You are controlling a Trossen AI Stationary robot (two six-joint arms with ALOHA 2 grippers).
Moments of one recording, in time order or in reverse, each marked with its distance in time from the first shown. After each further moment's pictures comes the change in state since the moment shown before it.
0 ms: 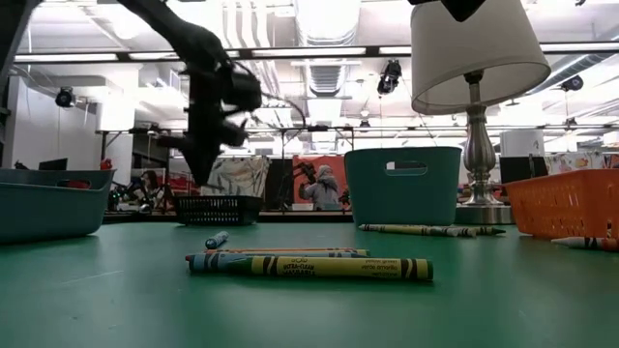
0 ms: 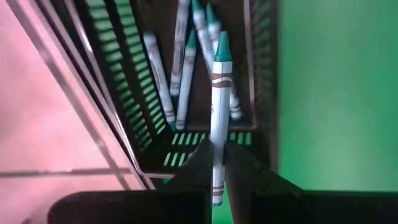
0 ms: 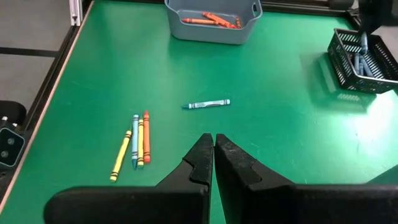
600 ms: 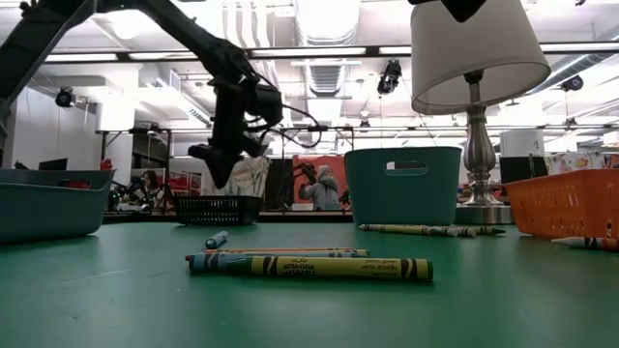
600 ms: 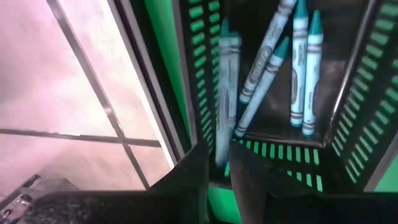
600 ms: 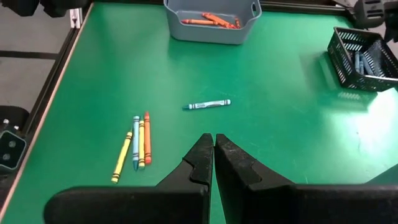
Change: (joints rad) left arm 0.018 0.208 0.240 -0.047 -0.124 -0.086; right arm 0.000 0.000 0.000 0.002 0.001 0.012
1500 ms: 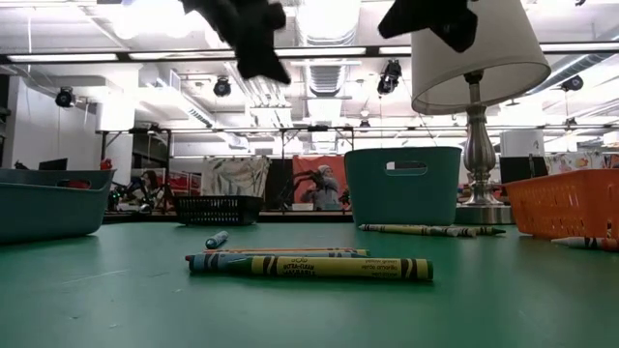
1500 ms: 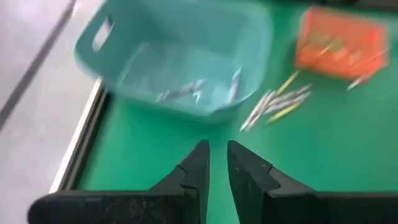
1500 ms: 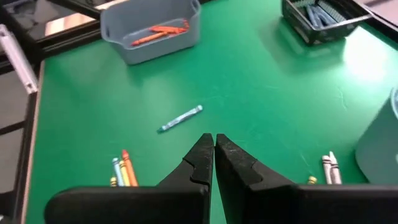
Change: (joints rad) left arm -0.221 -0.392 -0.037 0.308 0.643 -0.664; right arm -0.120 0.009 0.001 0.005 0.020 0.296
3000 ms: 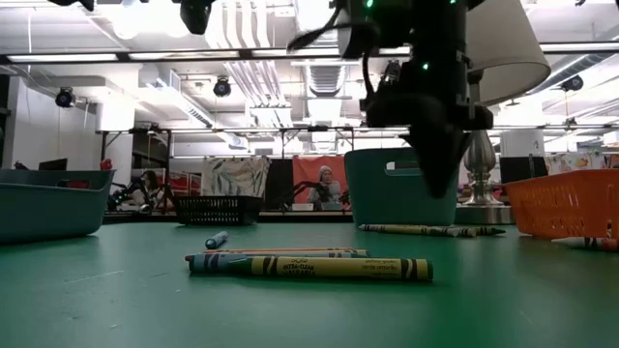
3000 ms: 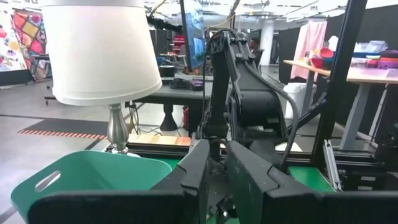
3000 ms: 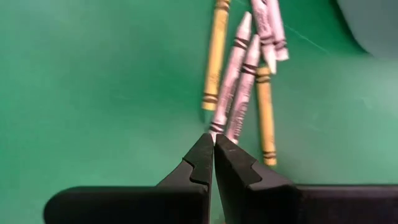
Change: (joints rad) left arm -0.450 -0.611 -0.791 1.013 -0.267 -0.261; right arm -0.243 0.495 0.283 -0.679 -0.319 0.351
